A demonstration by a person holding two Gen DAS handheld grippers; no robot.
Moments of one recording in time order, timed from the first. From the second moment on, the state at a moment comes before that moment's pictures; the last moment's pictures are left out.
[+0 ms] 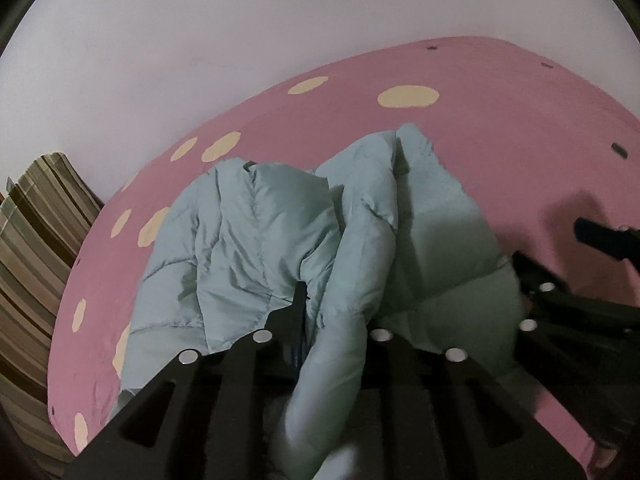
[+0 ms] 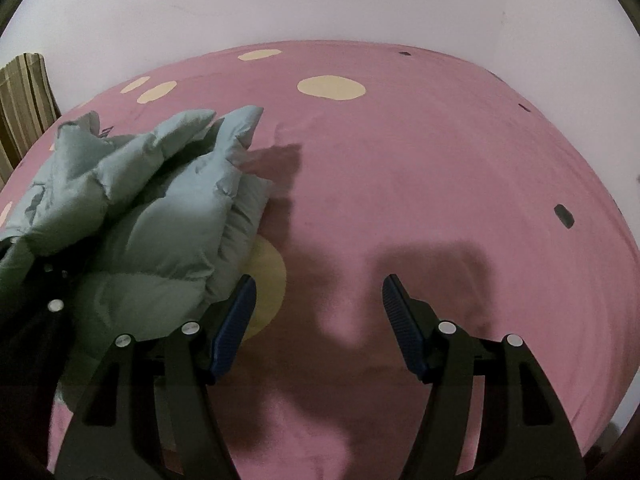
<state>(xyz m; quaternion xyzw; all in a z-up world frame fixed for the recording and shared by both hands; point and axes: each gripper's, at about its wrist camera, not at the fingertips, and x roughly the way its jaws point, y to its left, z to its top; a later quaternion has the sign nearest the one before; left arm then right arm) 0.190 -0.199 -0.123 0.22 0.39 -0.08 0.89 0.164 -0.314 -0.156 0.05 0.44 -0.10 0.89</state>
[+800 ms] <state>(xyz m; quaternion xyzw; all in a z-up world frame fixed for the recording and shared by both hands) 0.191 -0.024 -0.047 0.05 0.33 0.04 0.94 0.173 -0.273 -0.091 0.06 0.40 -0.05 0.91</state>
